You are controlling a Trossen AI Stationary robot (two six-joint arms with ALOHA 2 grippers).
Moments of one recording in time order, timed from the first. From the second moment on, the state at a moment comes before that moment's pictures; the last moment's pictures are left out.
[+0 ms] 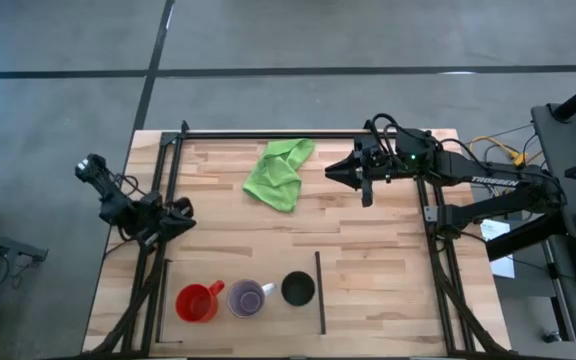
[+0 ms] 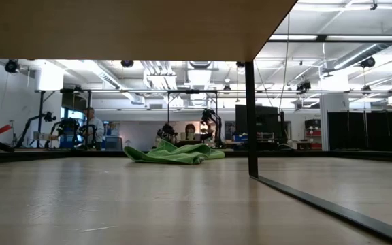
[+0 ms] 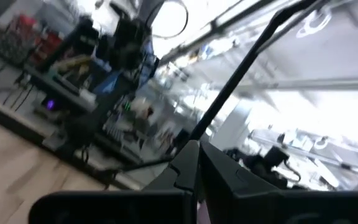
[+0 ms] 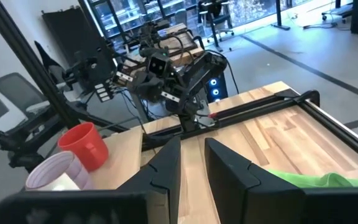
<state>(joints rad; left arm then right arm) -0.76 0.13 0.04 0.55 -0.62 -0.41 -0.17 1.10 1.03 -0.06 -0.21 0.29</state>
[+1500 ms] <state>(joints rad) -0.19 0.03 0.01 0.39 -0.25 -0.24 -0.17 1.03 0.83 0.06 -0.36 0.29</state>
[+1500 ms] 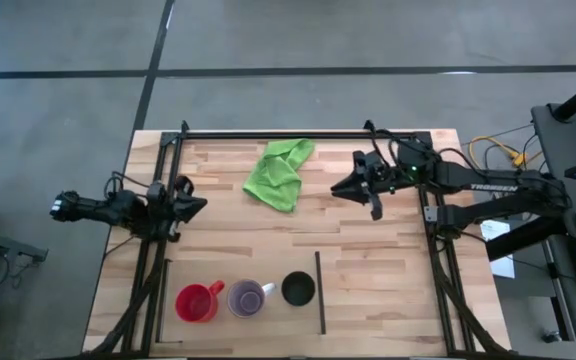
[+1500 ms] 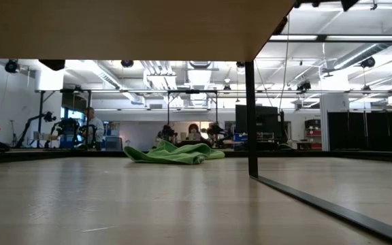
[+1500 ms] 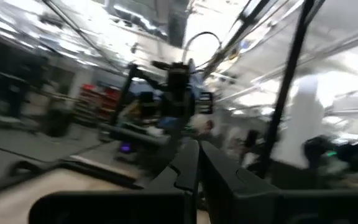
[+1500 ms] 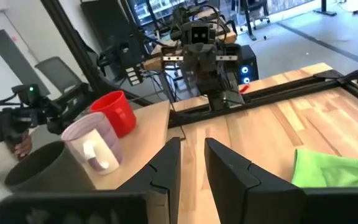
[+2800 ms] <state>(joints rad) -0.19 0.07 0.01 0.38 -0.33 -0.18 -0.17 0.35 0.11 0.36 -0.26 0.40</state>
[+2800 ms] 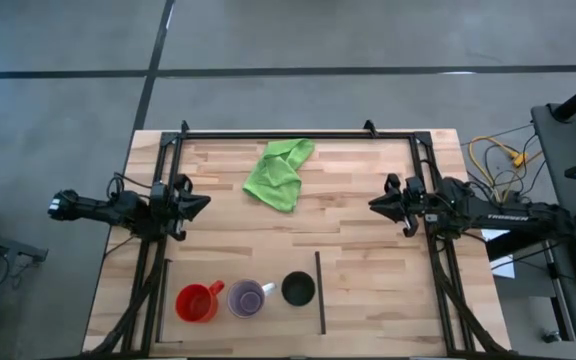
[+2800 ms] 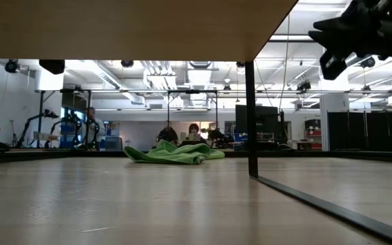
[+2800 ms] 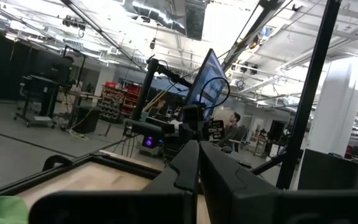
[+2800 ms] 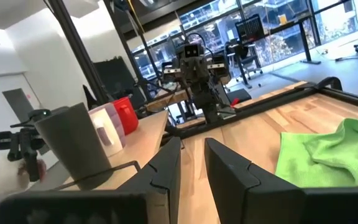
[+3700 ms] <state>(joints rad) -0.19 0.07 0.01 0.38 -0.33 -0.18 -0.17 0.16 0.01 0.20 -0.26 0.39</state>
